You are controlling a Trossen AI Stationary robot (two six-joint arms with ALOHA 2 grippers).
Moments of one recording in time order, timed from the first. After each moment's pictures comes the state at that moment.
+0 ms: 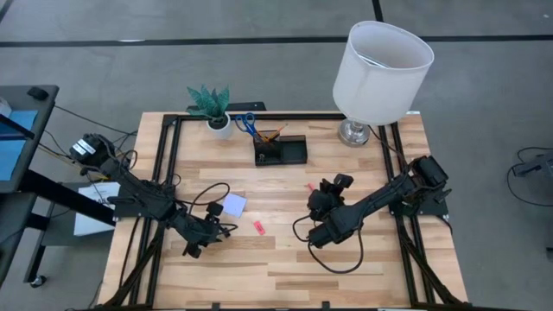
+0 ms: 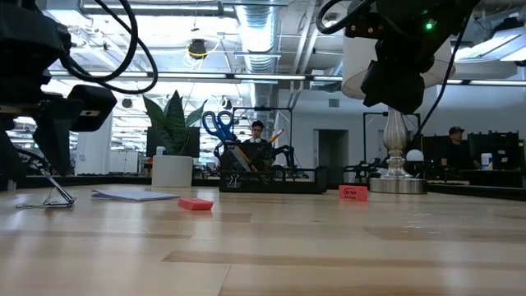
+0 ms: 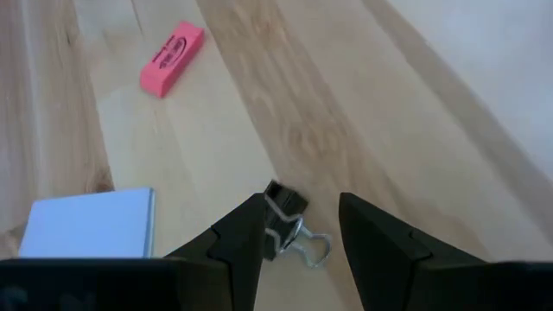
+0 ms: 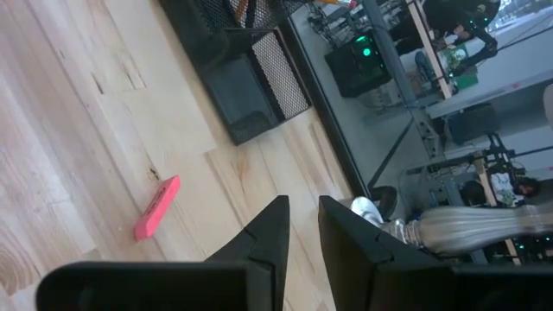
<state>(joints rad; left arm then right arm) -0.62 1.24 0.37 0.01 -0.25 -0.05 0.46 1.85 1.29 -1.35 1.02 0.94</state>
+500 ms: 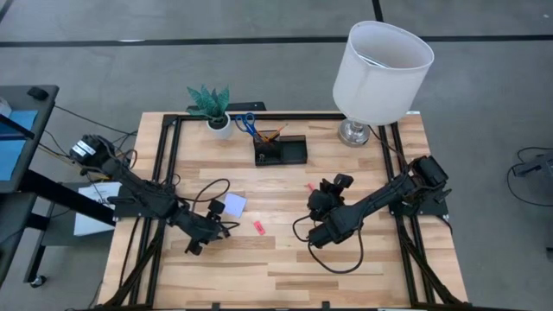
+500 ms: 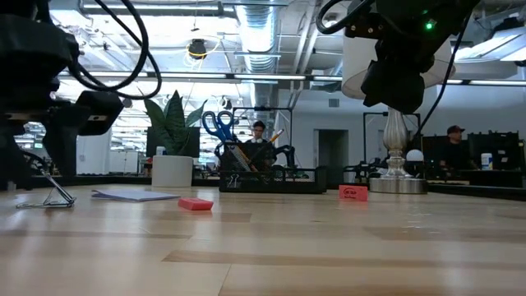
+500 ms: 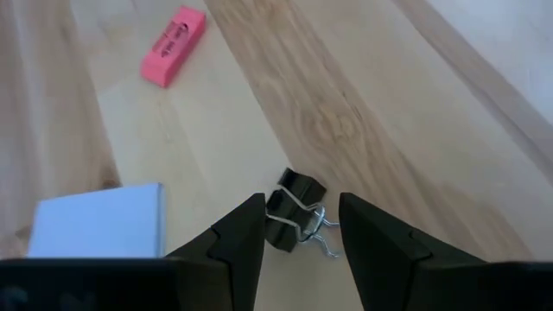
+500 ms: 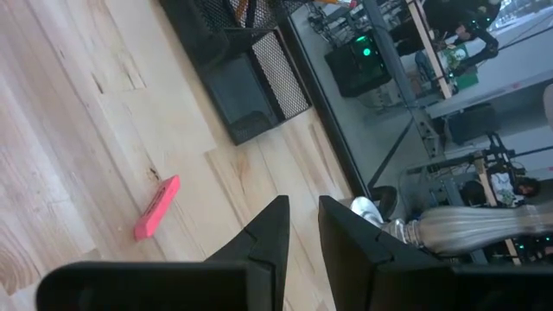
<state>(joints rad) -0.57 1.25 0.37 -0.01 -0.20 0.03 0.46 1.85 1.29 -1.35 1.02 0.94</state>
